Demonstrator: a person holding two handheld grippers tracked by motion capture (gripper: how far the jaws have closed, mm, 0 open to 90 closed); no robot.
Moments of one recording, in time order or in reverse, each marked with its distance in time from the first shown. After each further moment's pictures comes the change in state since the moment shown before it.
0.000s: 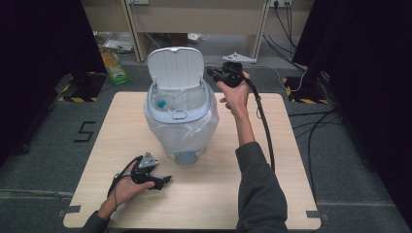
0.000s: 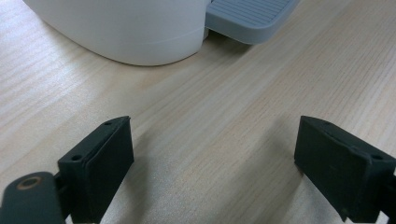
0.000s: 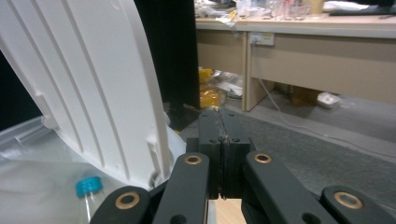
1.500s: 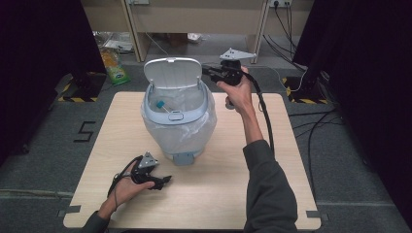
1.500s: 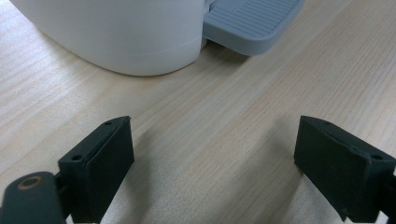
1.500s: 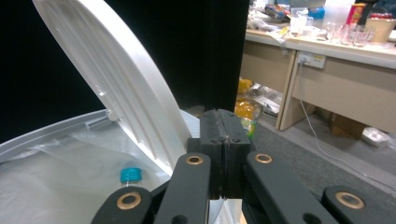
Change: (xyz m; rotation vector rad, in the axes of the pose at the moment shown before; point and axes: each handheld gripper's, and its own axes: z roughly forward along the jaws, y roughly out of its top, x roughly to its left) left arm 0.000 0.000 0.000 0.001 0.001 0.002; right arm 0.009 0.015 -0.015 -0.033 0.193 -0.135
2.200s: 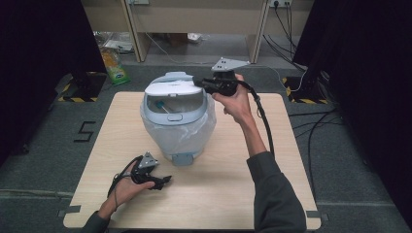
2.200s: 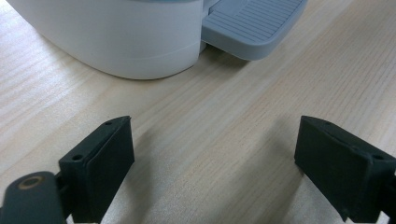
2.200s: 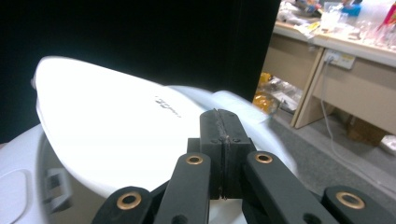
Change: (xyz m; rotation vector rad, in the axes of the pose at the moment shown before) left arm 0.000 0.000 0.000 -0.002 0.008 0.001; right arm 0.044 -0.005 -0.010 0.062 0.076 -0.077
